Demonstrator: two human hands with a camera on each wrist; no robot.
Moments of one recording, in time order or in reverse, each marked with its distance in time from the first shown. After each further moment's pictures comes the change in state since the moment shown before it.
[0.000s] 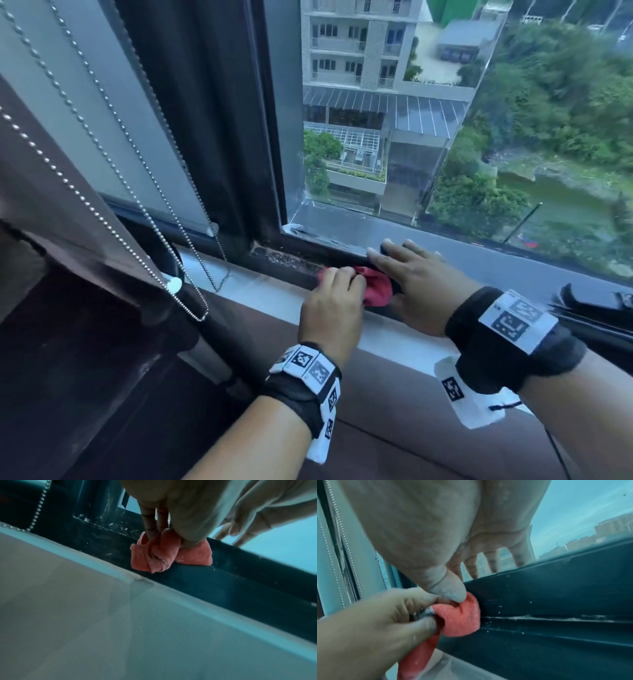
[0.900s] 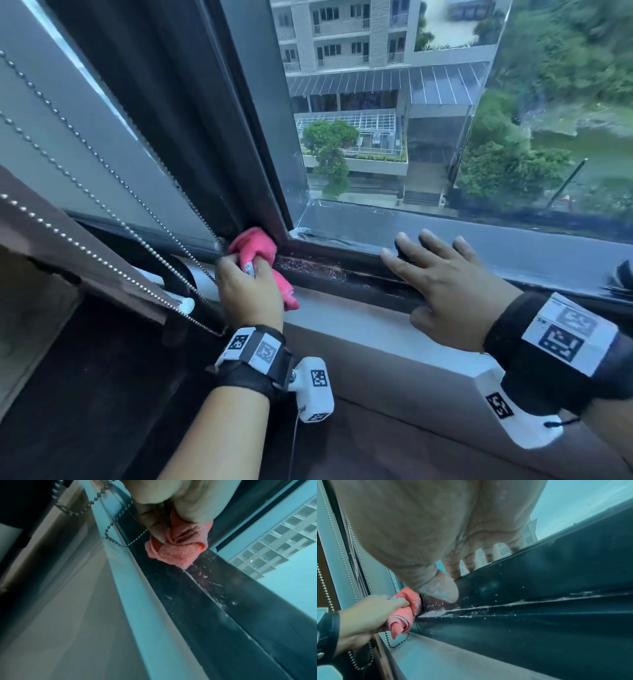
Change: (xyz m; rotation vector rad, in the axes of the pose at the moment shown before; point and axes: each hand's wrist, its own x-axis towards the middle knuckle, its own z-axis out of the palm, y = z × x) left_hand 0.044 -0.061 -0.018 -0.336 0.500 -0.902; right_hand -0.018 0.048 0.000 -0.063 -0.023 -0.049
